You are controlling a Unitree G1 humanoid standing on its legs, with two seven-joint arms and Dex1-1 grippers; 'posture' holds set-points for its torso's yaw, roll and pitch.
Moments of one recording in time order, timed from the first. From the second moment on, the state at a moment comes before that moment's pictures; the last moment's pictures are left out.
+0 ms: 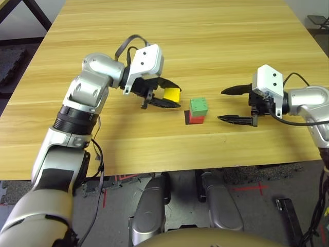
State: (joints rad) left arm -0.99 0.62 -0.25 0.12 -0.22 0.51 -1.45; right arm -0.55 -0.76 0.11 -0.07 0.30 0.40 1.20
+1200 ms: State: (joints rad) left arm -0.98 0.48 -0.34 -0.03 -0.24 0.74 -1.22; right arm -0.55 -0.75 0.10 -0.08 0.32 0.42 1.17
